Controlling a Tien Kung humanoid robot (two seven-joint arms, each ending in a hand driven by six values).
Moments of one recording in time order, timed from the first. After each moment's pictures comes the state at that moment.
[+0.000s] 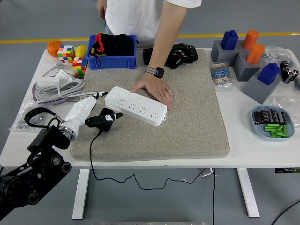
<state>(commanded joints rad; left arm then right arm) -0.33 0.25 -0.89 -1.22 1.88 0.27 0.22 -0.10 -0.28 1.20 0.42 -0.91 -0.06 -0.14</state>
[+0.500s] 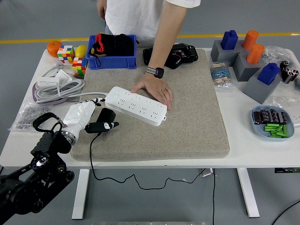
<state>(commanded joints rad) -0.33 0.25 -0.85 -1.21 2.08 0.28 0.32 -0.10 -0.28 1.19 0.42 -0.91 -0.06 -0.14</state>
